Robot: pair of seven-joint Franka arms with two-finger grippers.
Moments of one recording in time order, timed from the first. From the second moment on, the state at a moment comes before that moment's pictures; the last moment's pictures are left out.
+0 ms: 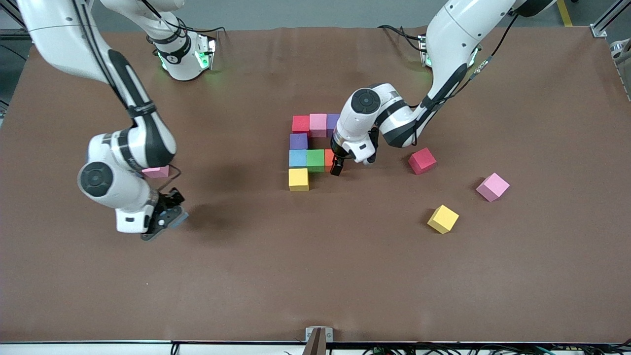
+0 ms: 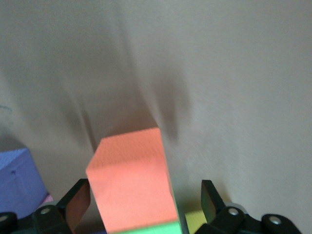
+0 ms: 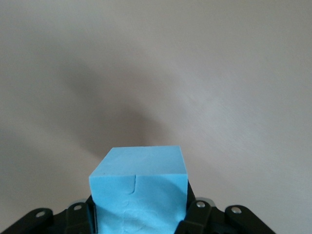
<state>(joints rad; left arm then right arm) -0.26 0.56 -0.55 -2.01 0.35 2.64 -2.38 0.06 0.49 0.14 -1.80 -0.11 2.26 -0.40</state>
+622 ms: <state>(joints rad) -0.23 0.36 -0.57 -1.86 0.35 2.27 -2.31 0.40 0.74 0.14 -1.45 -0.06 2.18 0.38</state>
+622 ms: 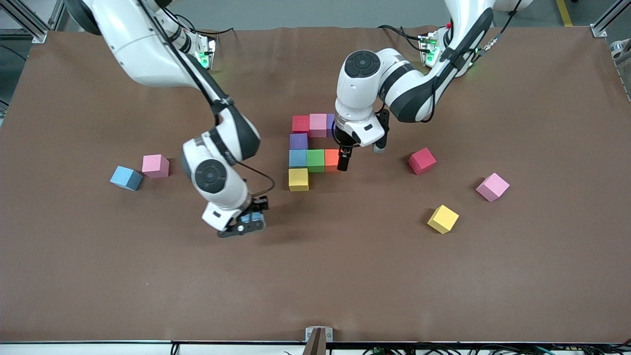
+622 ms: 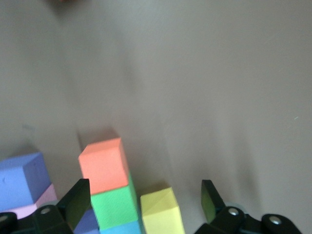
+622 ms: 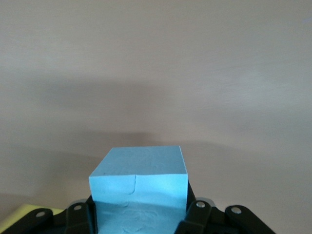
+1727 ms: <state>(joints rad) 0.25 0.62 -0.55 -1.62 0.35 2.24 -1.49 0.54 0.87 0.14 -1.37 -0.04 2.26 0.66</state>
